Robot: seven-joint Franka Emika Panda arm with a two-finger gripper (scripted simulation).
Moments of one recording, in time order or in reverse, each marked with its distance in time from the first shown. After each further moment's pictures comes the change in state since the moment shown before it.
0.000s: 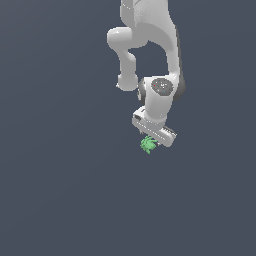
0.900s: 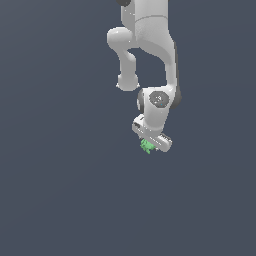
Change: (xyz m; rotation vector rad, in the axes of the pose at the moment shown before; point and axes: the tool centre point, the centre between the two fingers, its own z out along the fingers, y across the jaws) arm -0.001 0.001 0.048 -0.001 0.000 0.004
